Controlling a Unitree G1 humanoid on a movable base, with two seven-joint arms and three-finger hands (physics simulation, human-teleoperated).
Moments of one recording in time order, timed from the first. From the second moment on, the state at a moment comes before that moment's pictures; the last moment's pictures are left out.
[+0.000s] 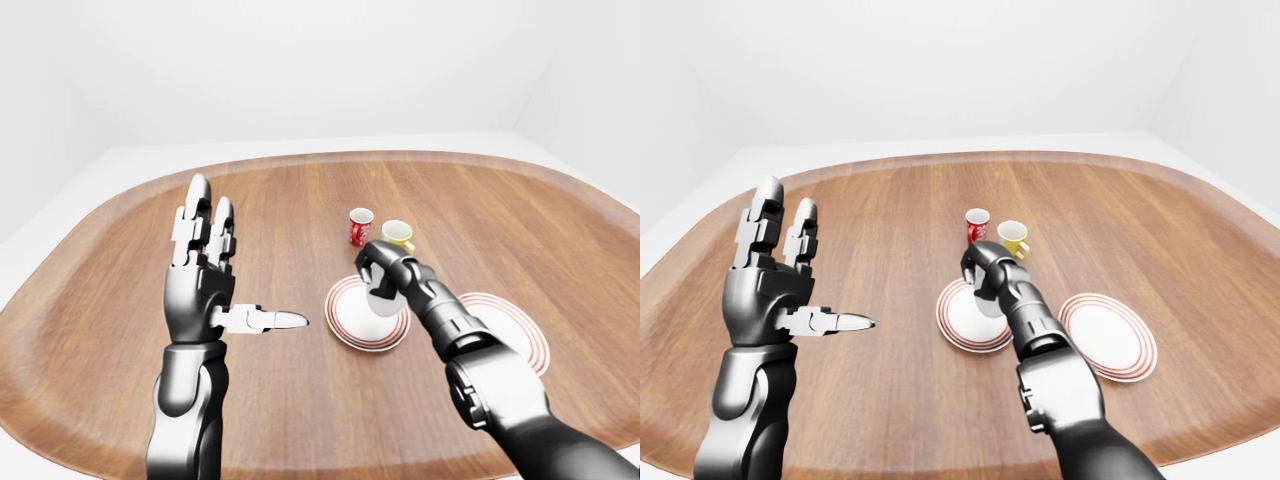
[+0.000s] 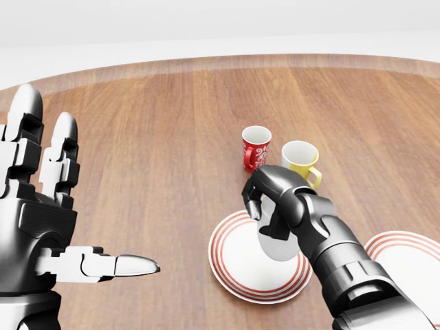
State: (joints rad) left arm 0.03 0.01 0.01 -0.61 -0.14 0.09 -0.05; right arm -0.90 -0.14 0.07 1.18 -0.93 -0.09 0.13
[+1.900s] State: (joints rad) left arm 0.03 0.01 0.02 -0.61 -0.15 0.09 -0.05; right arm -0.85 -0.06 0.10 1.25 -0.97 -0.09 -0.04
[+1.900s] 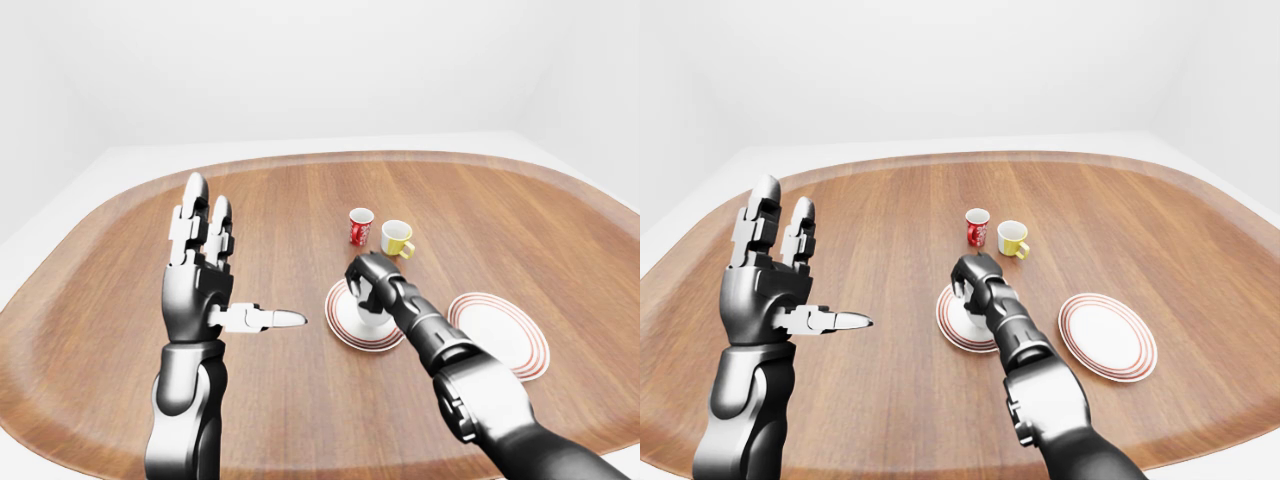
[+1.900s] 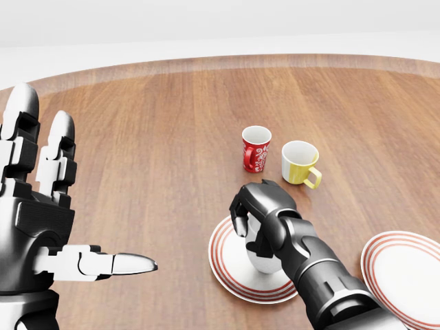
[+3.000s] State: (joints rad) left arm 0.03 0.01 0.02 -0.61 -0.15 0.09 -0.05; right arm -0.83 -0.07 0.10 1.26 -0.95 -0.09 0.00
